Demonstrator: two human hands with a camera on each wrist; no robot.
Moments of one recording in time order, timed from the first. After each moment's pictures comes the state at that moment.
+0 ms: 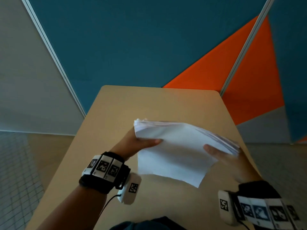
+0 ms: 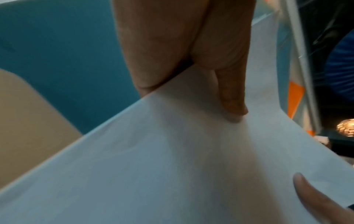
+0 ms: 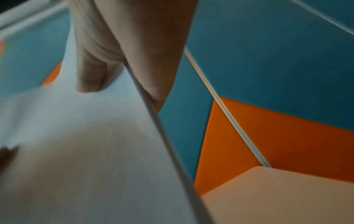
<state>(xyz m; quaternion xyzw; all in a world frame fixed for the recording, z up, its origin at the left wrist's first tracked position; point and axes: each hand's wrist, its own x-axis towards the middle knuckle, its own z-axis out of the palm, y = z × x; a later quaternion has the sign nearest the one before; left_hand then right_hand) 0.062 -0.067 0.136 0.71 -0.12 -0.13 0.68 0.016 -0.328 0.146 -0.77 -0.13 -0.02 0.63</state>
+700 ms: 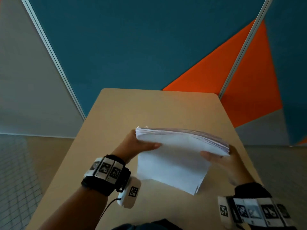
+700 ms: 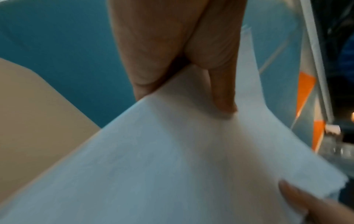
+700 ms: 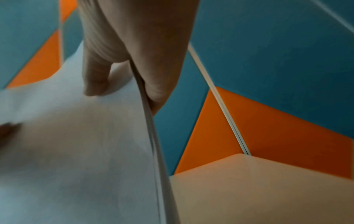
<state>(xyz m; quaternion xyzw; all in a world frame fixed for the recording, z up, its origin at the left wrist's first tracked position) 0.062 -0.069 0.129 0.72 -0.09 -0.12 0.68 0.023 -0.337 0.116 -0.76 -0.05 -0.02 0.65</state>
